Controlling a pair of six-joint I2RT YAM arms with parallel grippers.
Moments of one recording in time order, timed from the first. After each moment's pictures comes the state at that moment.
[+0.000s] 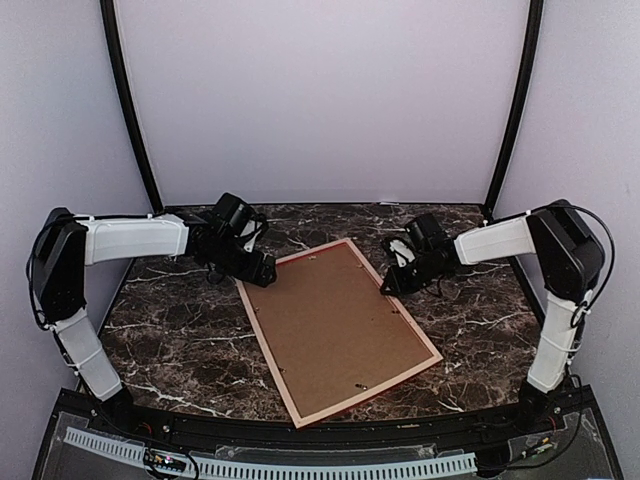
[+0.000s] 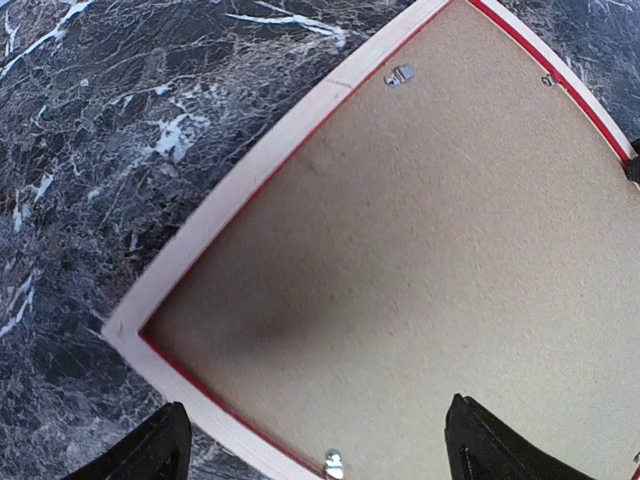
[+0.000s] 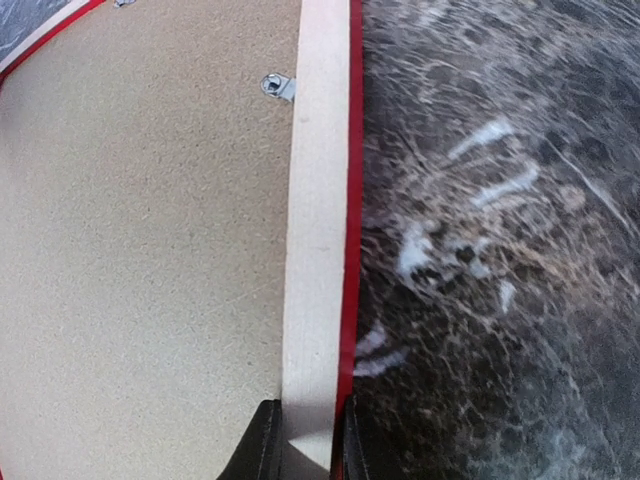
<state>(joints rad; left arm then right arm) -0.60 1.73 1.21 -0.48 -0.02 -0.22 0.51 1.87 1.07 -0.23 -0.28 0.17</state>
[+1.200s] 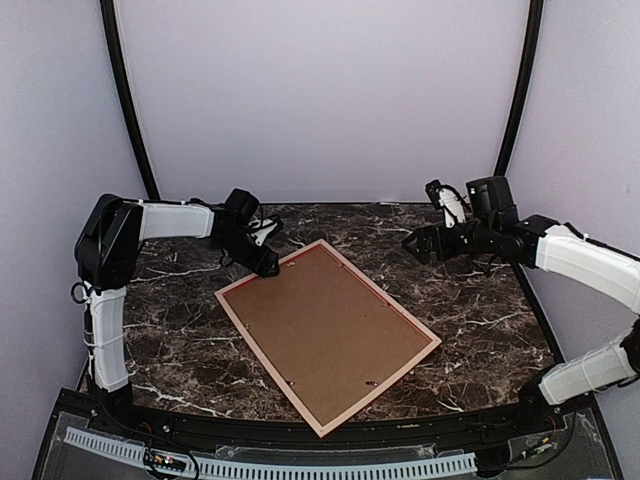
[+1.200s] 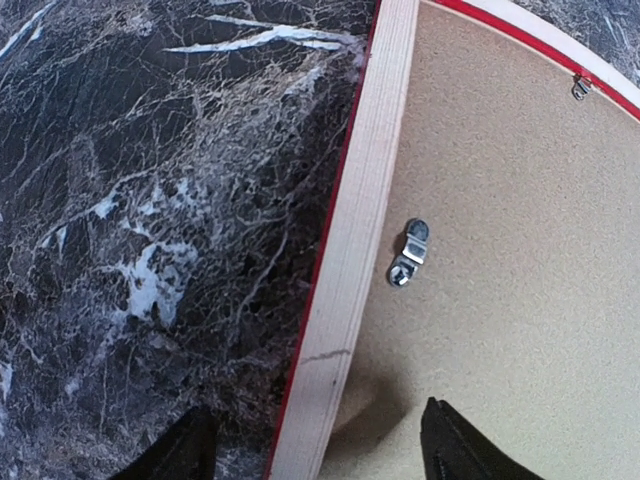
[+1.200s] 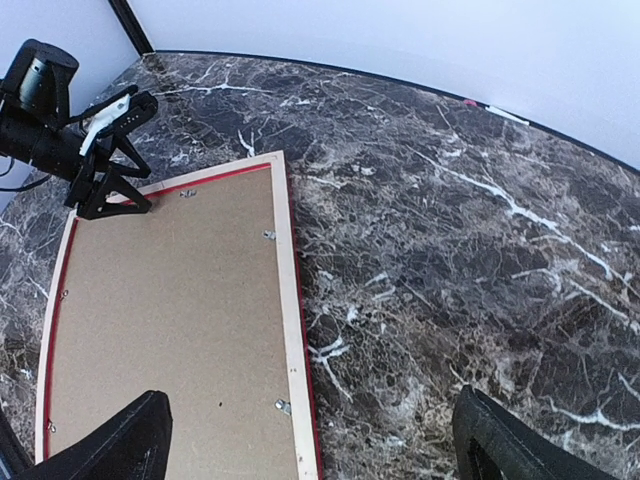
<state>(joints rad) -0.45 2.09 1.51 -0.50 0.18 0.14 0.48 1.28 0.99 -0.31 -0.17 0.08</state>
